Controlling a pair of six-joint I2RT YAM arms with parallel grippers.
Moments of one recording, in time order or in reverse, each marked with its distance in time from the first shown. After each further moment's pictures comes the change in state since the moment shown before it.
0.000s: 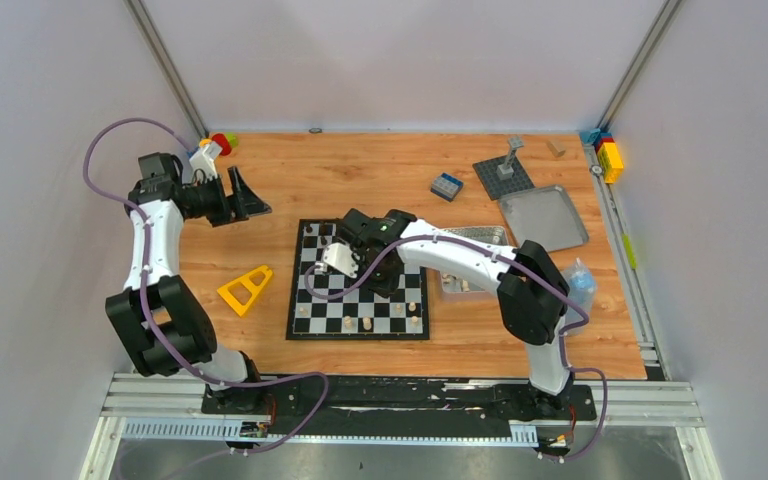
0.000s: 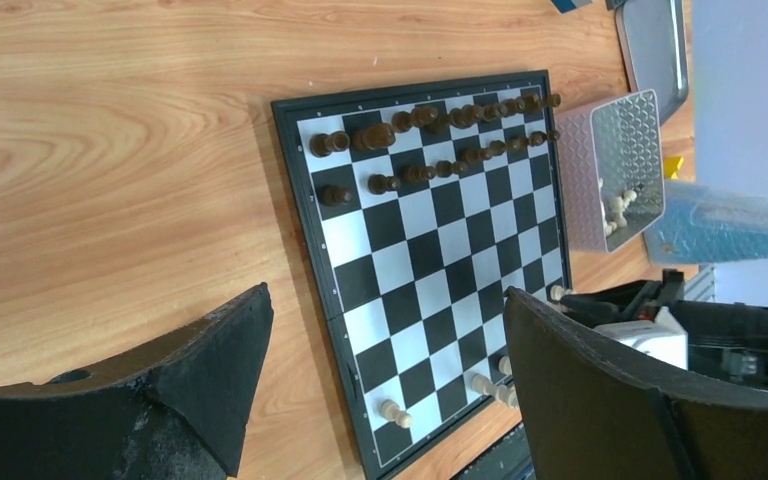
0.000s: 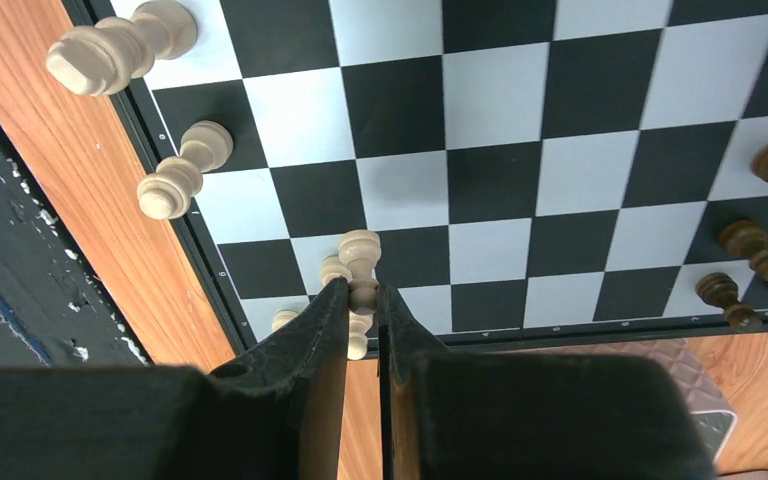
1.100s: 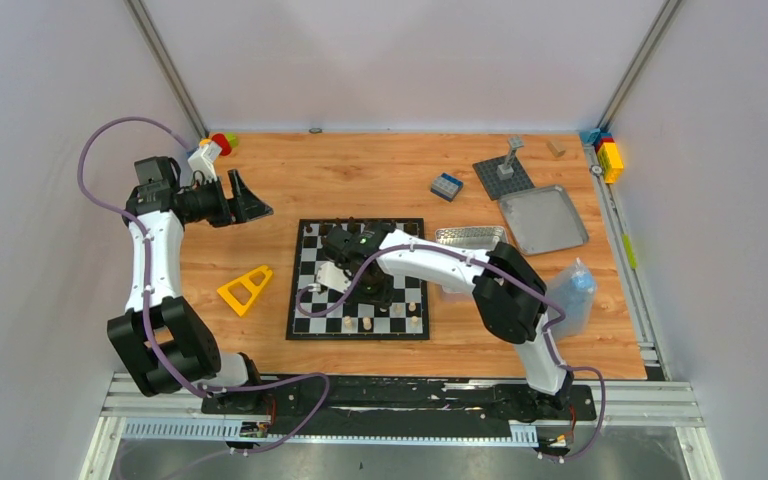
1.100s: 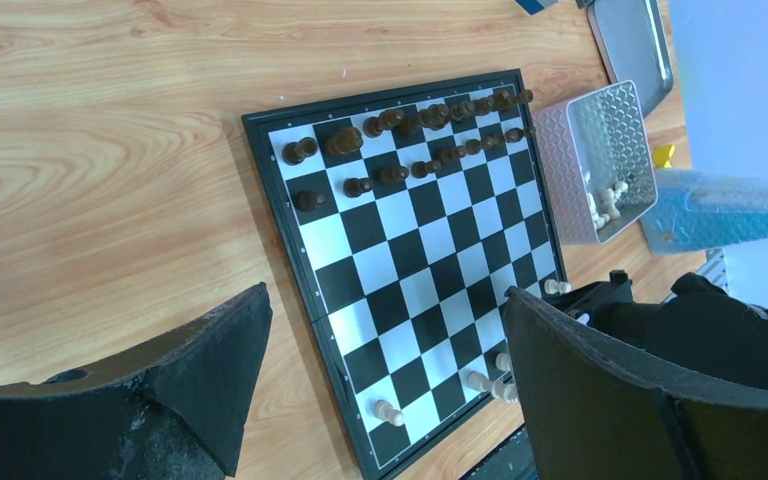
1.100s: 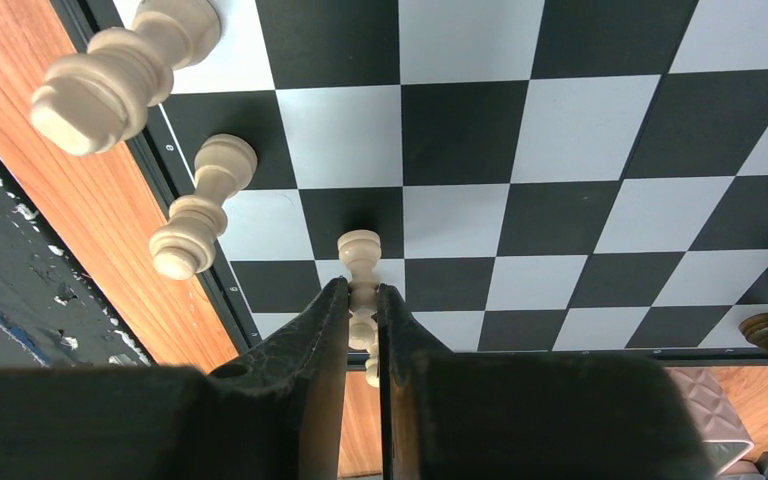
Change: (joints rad) left arm 0.002 -0.101 -0.045 0.013 0.040 0.025; right arm 0.075 0.127 0.073 -0.100 0.076 -0.021
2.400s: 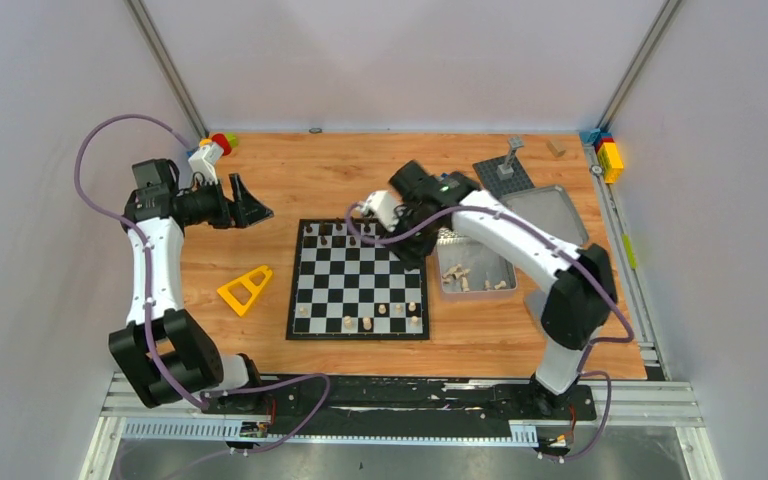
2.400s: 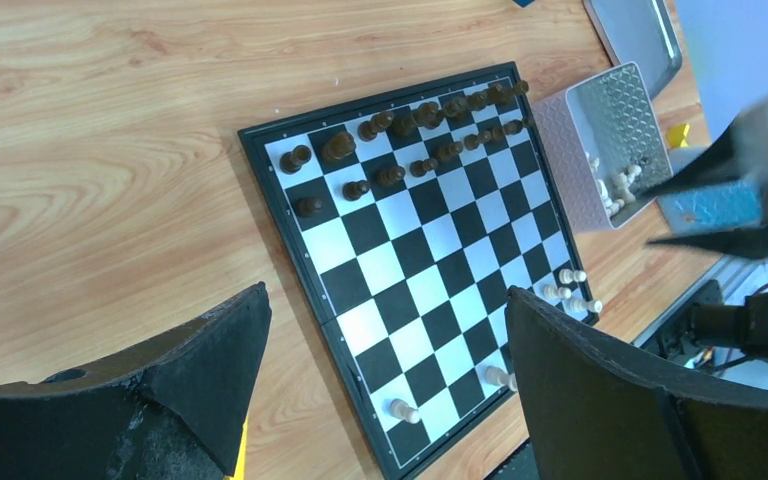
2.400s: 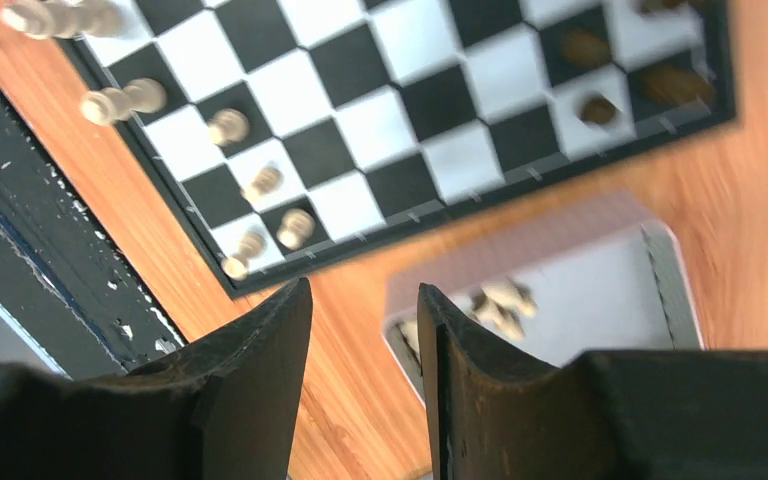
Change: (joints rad) left arm 0.000 -0.037 -0.014 0.000 0.021 0.065; right arm -0.231 -0.248 -0.056 0.034 -0.150 0.097
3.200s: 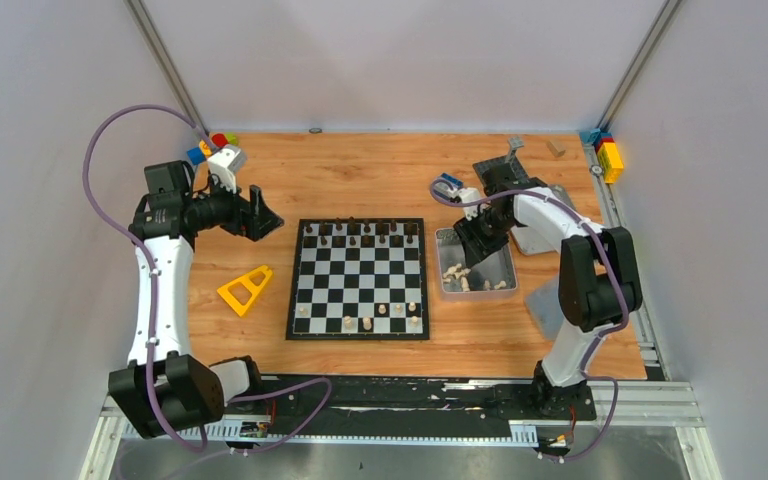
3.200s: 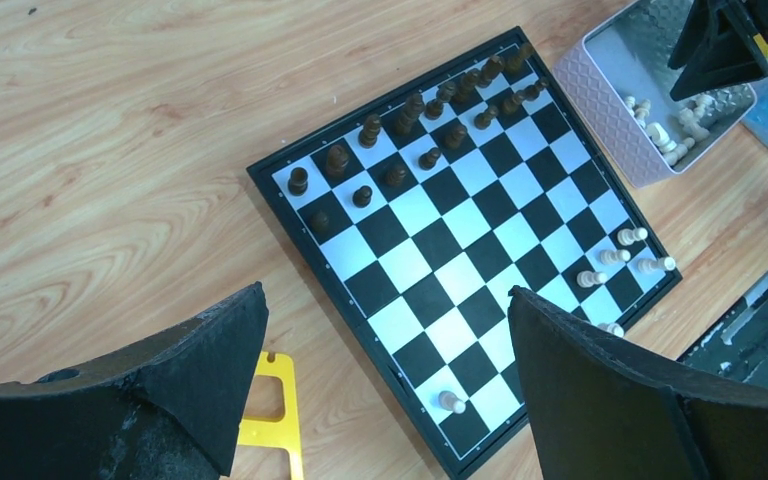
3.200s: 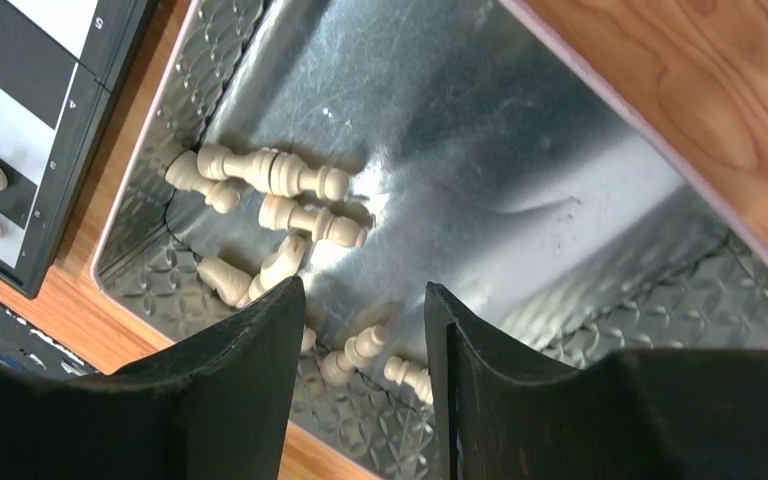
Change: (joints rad) left arm -0.127 -0.174 -0.023 -0.015 -0.092 0.175; right arm -0.580 -0.059 -0.385 0.204 -0.146 -0.029
